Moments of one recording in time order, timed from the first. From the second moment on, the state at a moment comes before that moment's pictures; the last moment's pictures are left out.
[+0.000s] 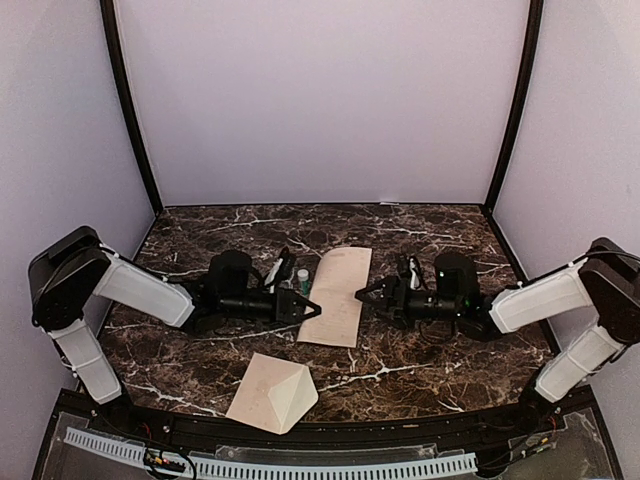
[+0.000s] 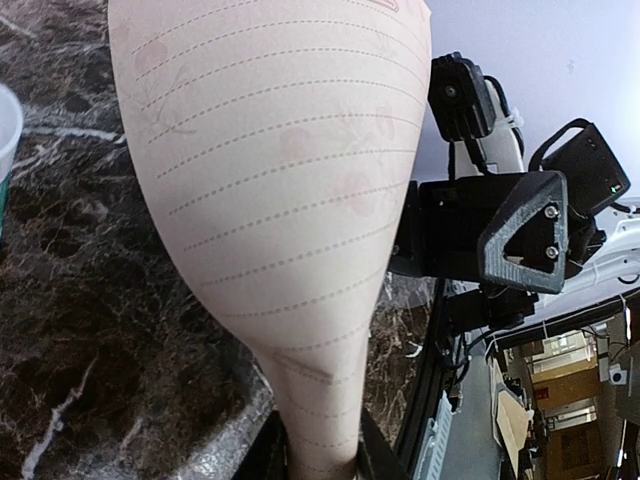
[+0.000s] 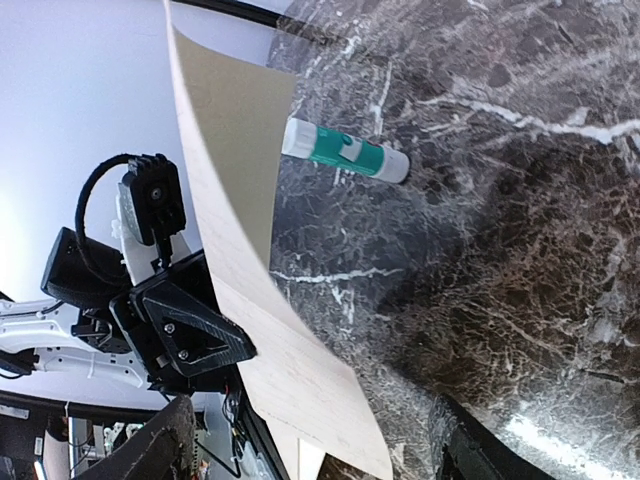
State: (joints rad) left arm -0.80 1.73 0.70 0.61 0.53 -0.77; right arm 0.74 1.52 0.50 0.64 -0.46 1.06
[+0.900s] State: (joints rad) left arm -0.85 1.50 0.71 0.44 0.58 -0.72; right arm 0.79 1.40 0.60 0.68 -0.61 0.88
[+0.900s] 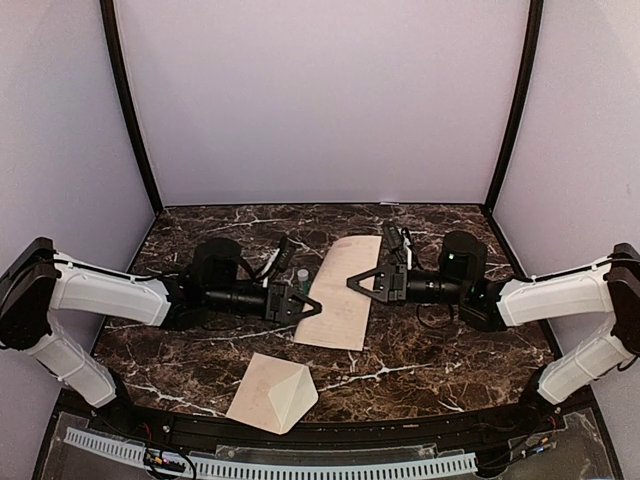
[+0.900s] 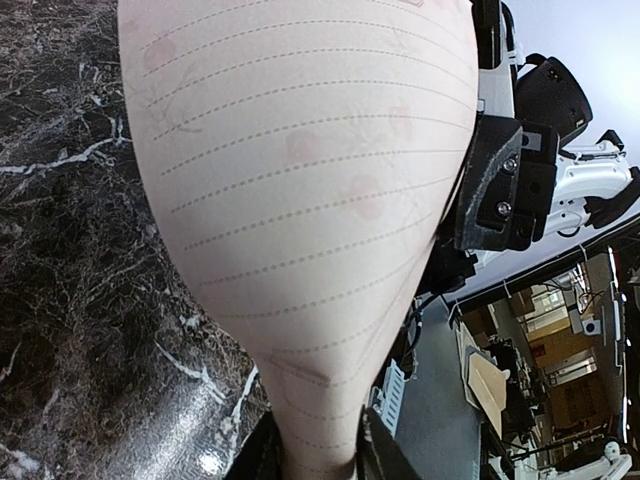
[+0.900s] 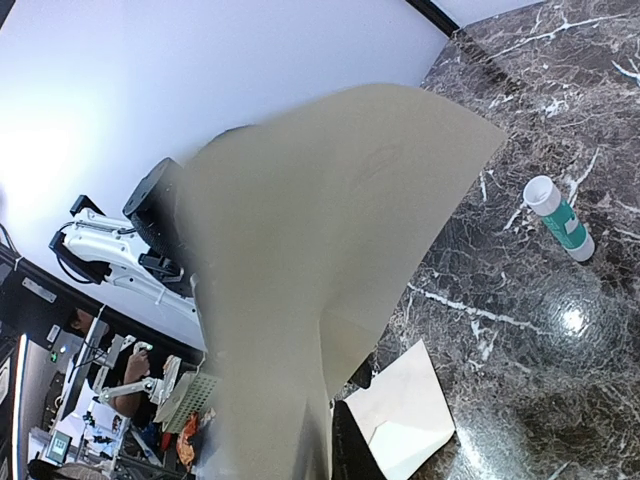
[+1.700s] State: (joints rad) left arm -0.84 1.31 0.67 0.39 0.48 -0.78; right arm 0.80 1.33 0.59 0.68 -0.67 0.84
